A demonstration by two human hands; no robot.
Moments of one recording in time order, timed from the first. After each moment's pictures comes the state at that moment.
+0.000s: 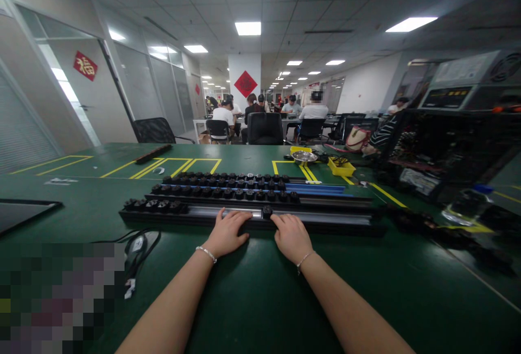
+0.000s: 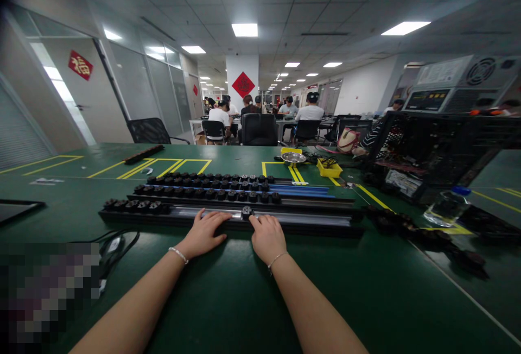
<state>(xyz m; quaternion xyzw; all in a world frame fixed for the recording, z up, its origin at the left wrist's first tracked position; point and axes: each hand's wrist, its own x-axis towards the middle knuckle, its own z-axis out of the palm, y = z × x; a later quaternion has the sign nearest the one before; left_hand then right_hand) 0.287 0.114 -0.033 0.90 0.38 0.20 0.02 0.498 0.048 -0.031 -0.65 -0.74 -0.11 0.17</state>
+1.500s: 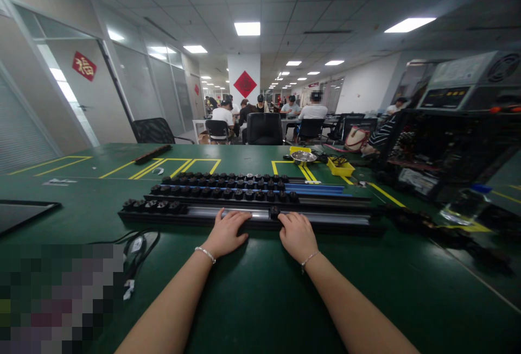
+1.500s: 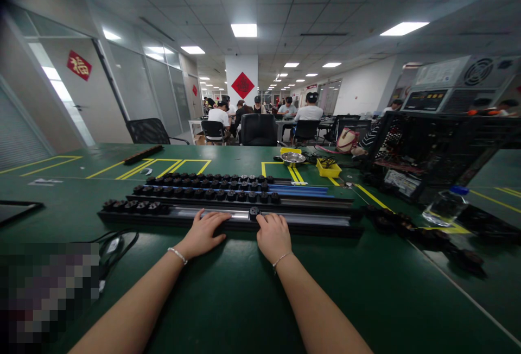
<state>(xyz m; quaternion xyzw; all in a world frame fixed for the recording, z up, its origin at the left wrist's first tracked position) 0.287 0.112 -0.031 0.90 0.39 0.19 0.02 0.509 0.045 -0.030 -0.67 -0.70 -0.13 0.19</state>
